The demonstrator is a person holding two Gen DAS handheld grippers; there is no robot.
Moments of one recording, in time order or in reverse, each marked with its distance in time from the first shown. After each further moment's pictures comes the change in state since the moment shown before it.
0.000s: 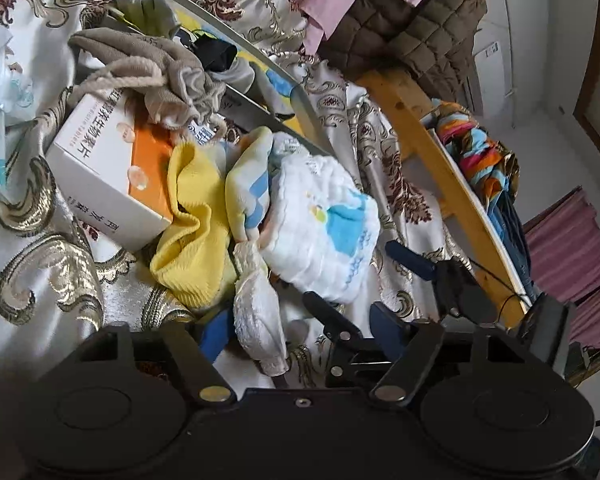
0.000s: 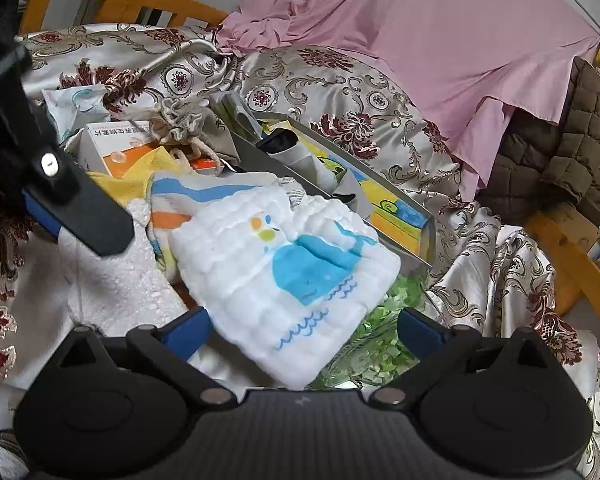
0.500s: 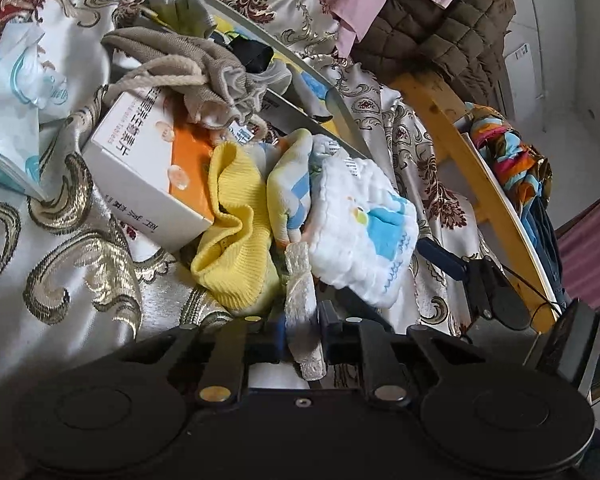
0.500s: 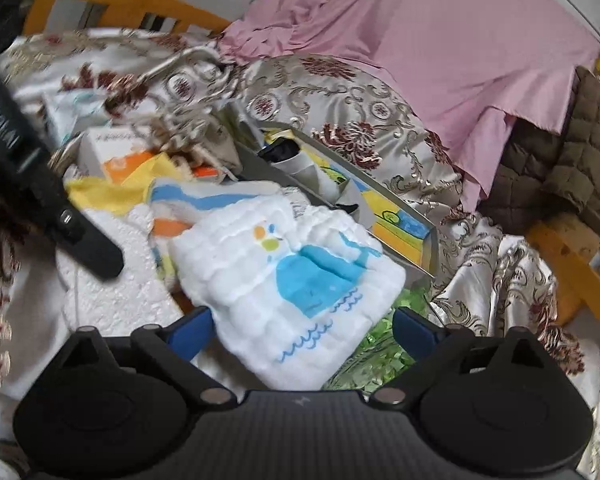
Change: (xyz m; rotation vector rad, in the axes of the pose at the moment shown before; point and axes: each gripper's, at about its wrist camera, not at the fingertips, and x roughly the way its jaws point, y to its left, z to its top) left arm -0.001 0.008 0.001 -0.021 -0.016 0.100; right arm 0.004 0.000 0.001 0.016 -0.037 0.004
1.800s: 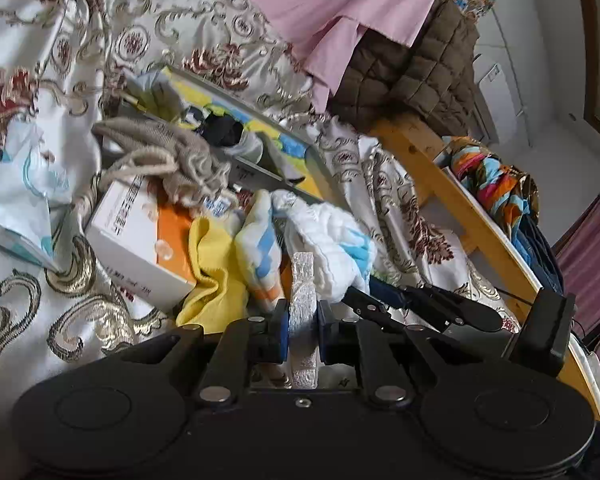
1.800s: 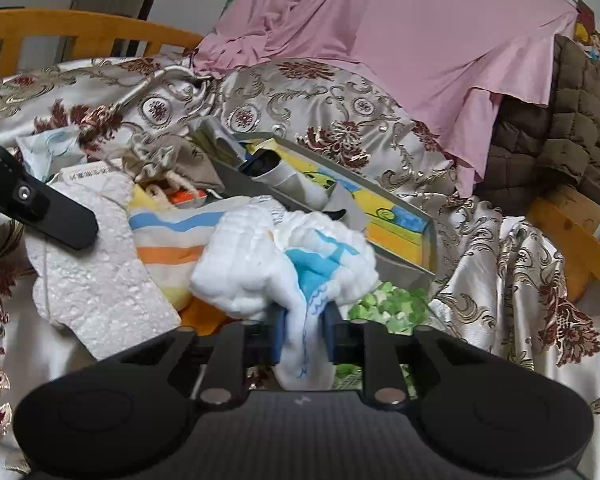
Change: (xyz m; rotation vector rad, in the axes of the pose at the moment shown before) left arm -0.033 -0.025 -0.006 0.117 -0.188 0.020; right arm 0.006 -0.014 0.009 0.104 -0.007 0.002
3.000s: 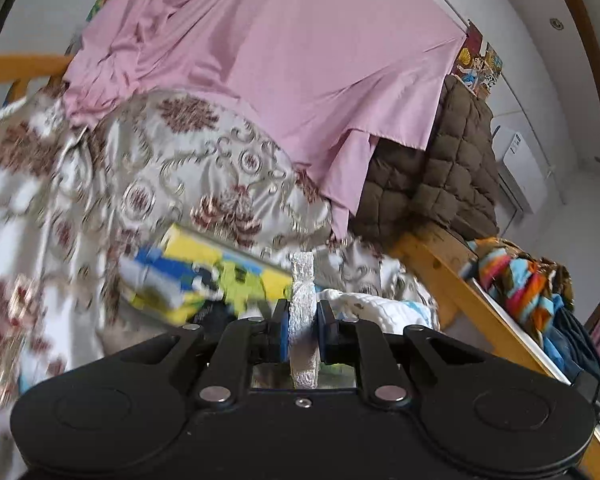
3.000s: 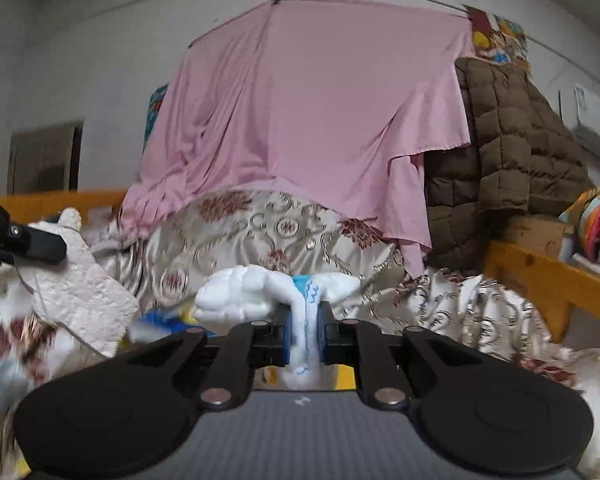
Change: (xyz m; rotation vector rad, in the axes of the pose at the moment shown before) left arm -0.006 -0.072 0.122 0.080 -0.295 0.169; right arm 0.001 -0.106 0.073 0.337 -0.325 -0.039
